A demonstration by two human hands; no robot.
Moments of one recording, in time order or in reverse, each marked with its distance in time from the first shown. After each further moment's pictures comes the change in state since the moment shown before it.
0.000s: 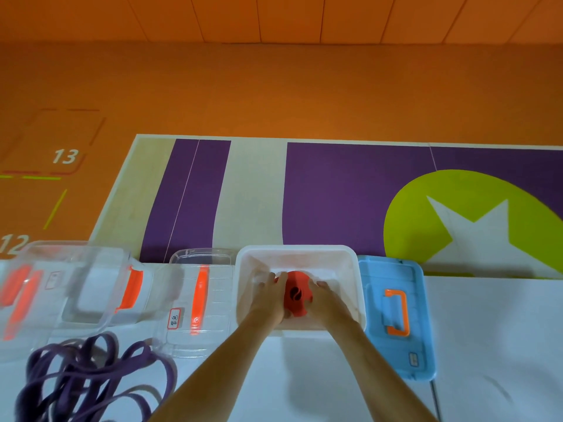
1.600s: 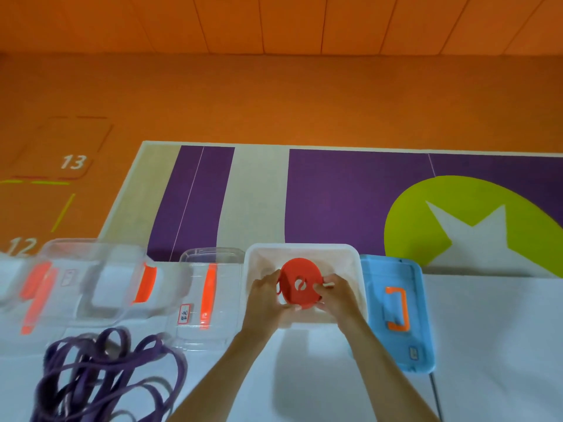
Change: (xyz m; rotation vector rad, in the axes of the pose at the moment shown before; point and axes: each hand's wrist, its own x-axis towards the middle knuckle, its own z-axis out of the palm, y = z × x) left_hand -0.073 0.004 -0.026 -0.443 0.437 0.134; right_hand -0.016 -0.001 -0.003 0.854 0.191 0.232
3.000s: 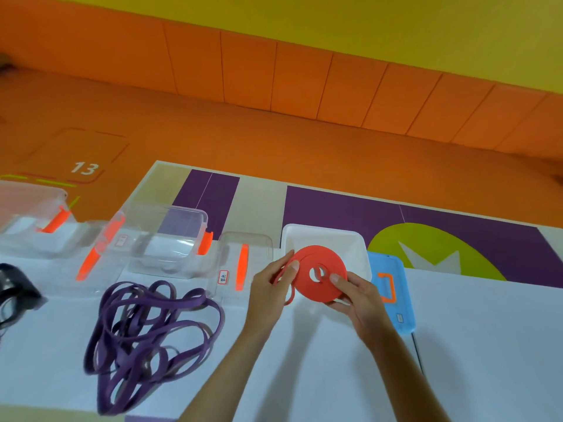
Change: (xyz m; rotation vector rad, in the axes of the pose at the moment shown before) left_hand -0.208 0.018 -0.126 -0.926 0.182 0.003; right_hand -0.280 0.000 0.018 0.412 -0.125 -0.379
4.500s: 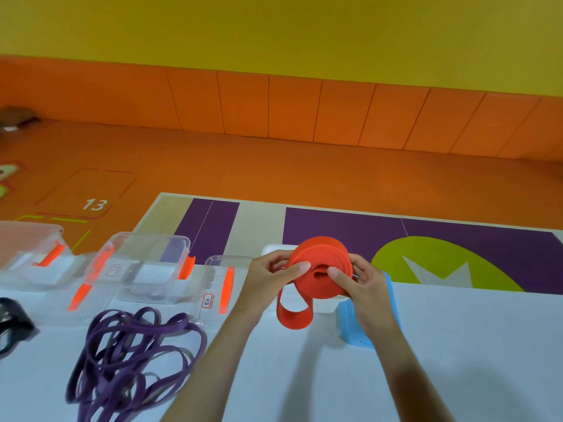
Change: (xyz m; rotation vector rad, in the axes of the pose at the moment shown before) left_hand 0.002 0.070 0.076 0.080 -0.240 0.034; right_hand -0.012 -0.074 -0.062 0.028 -0.030 -0.411
